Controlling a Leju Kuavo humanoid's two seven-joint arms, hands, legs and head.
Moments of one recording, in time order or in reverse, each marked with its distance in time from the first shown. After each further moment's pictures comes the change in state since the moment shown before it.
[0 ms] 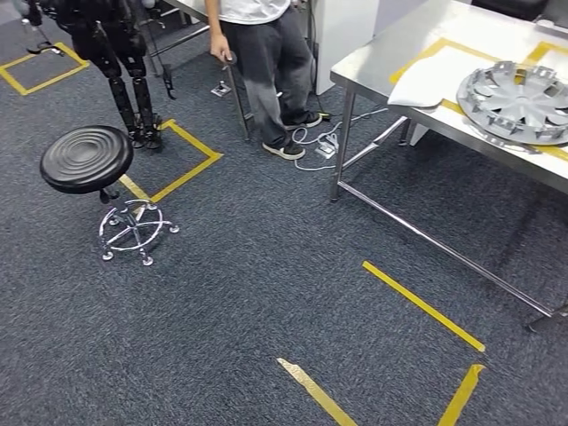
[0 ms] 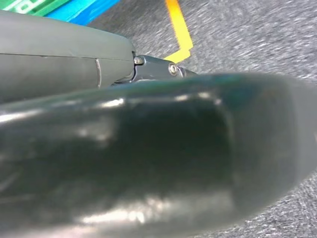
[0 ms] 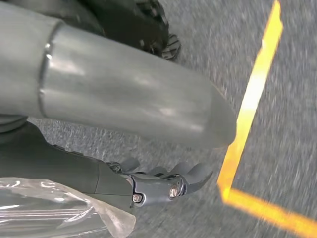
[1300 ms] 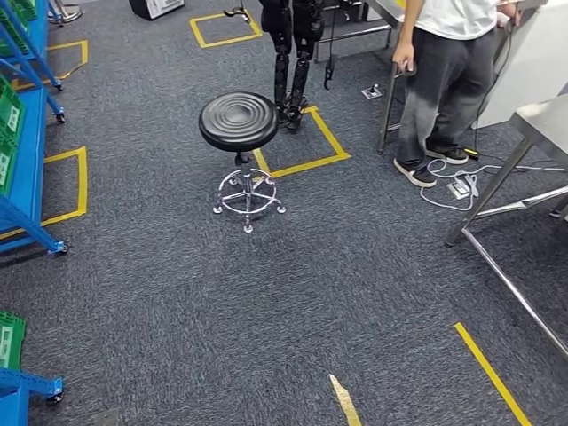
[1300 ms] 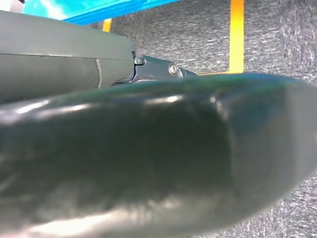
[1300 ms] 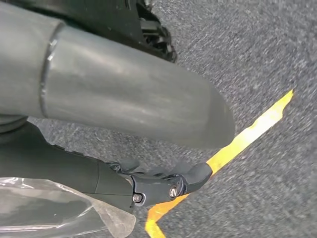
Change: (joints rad) left arm -0.012 0.016 -0.012 0.001 -0.106 0.005 -0.032; right arm 0.004 0.001 0.009 0.003 0.026 0.053 -0.026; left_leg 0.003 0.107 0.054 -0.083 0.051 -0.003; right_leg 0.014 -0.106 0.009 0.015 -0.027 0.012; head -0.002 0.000
